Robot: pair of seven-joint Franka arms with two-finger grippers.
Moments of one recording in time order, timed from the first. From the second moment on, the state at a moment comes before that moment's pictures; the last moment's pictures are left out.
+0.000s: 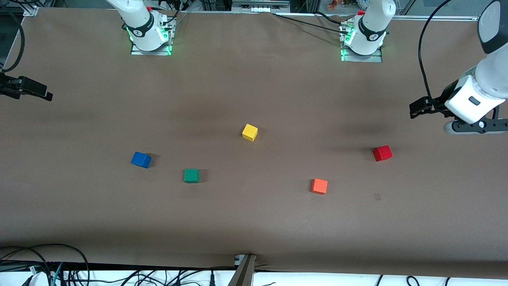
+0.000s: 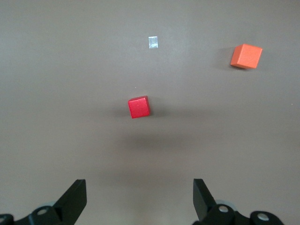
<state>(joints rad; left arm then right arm) 0.03 0.14 -0.10 -1.56 0.04 1.57 -0.12 0.01 0.06 -0.16 -1.58 0.04 1.53 -0.08</state>
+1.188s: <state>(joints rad) 0.07 0.37 -0.09 -1.73 0.06 1.83 -0.11 0.01 0.06 -0.16 -1.58 0.04 1.53 -0.08</state>
